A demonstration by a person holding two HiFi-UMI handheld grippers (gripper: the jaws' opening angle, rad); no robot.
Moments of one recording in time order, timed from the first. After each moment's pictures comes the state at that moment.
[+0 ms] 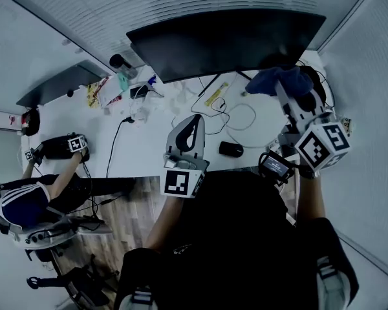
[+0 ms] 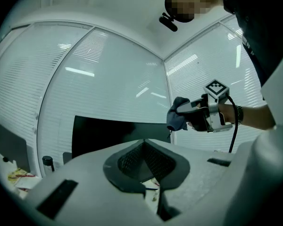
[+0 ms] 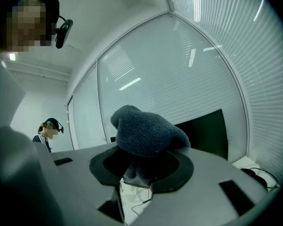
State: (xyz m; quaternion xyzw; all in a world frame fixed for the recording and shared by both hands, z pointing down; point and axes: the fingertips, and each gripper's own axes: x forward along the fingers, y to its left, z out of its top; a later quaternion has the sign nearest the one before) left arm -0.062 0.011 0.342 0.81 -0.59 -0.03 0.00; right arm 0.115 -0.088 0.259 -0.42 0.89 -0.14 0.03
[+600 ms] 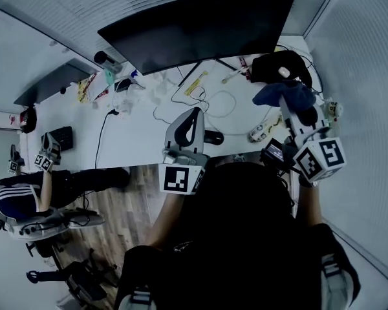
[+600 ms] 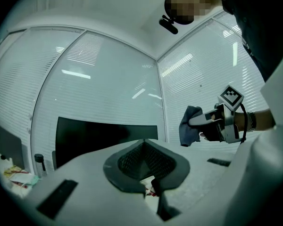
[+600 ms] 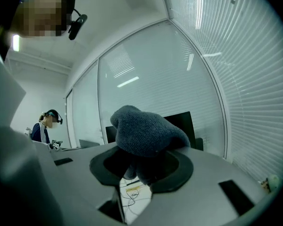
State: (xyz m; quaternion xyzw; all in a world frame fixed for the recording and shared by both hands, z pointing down) left arm 0.044 0.030 0.336 0.81 -0.58 -0.02 -0.02; right arm 0.240 -0.034 0.296 -0.45 0.89 -0.12 0.00
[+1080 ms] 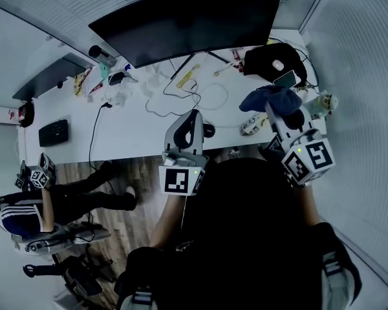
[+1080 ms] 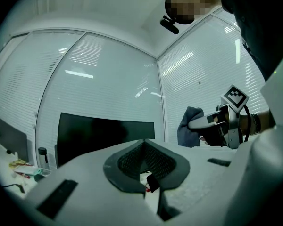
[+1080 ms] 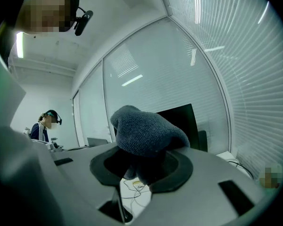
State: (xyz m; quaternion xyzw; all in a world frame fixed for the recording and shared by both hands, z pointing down) left arm 0.081 0.056 0.351 0.80 -0.60 -0.02 -0.01; right arm 0.250 -0.003 0.322 -0.41 0.90 -0.13 0.00
